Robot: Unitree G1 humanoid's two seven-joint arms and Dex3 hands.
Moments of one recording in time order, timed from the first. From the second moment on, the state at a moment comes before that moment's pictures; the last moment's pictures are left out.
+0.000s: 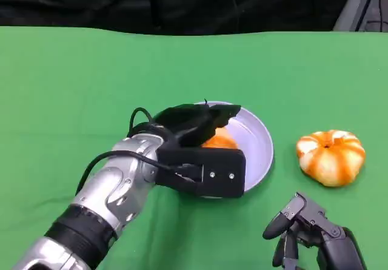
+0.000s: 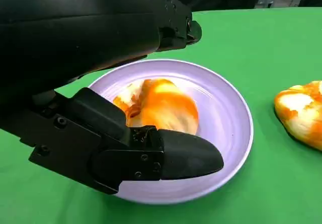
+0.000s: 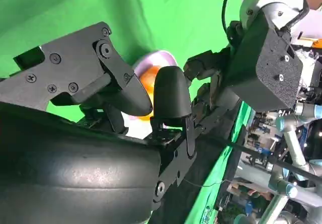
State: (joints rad) left arm -0.64 0.11 -0.53 0.49 0.71 -0.01 -0.25; right arm 0.38 0.03 0.21 -0.13 -0.26 -0.43 -0.09
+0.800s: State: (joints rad) left arm -0.25 0.18 -0.25 0.08 0.30 -0.22 -0.21; right arm 0.38 0.03 0.21 -0.13 -0.25 -0.43 -0.08
